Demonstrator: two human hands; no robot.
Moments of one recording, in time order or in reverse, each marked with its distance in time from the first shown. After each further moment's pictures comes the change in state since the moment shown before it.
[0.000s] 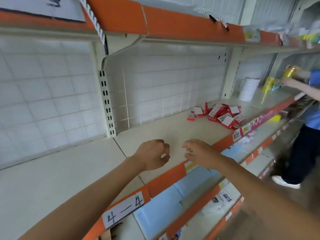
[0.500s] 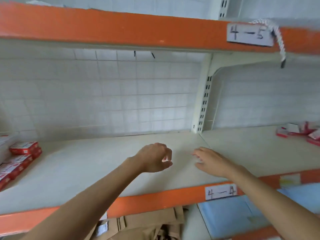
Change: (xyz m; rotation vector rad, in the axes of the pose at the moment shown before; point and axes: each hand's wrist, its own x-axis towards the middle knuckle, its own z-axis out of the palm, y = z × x) left_hand -0.248 -0.107 -0.082 0.048 -0.004 -0.362; right_hand 0.031 -0.227 0.076 -0.097 -0.192 -0.387
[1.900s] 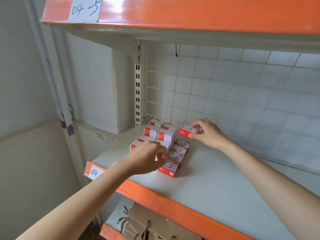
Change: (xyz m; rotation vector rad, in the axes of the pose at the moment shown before) left_hand -0.347 -0.278 -0.087 0.018 0.234 -0.536; right_hand 0.230 -0.452 0.044 0.324 0.092 -0.442
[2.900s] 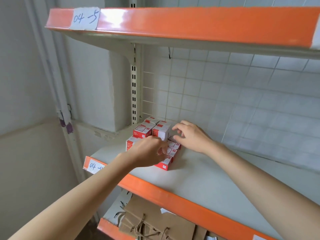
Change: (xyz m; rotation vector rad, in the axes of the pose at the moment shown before) left_hand 0.004 0.029 -0.007 0.026 -0.023 -0.015; right_hand -0.038 -0.041 -0.002 -0.167 -0.053 -0.222
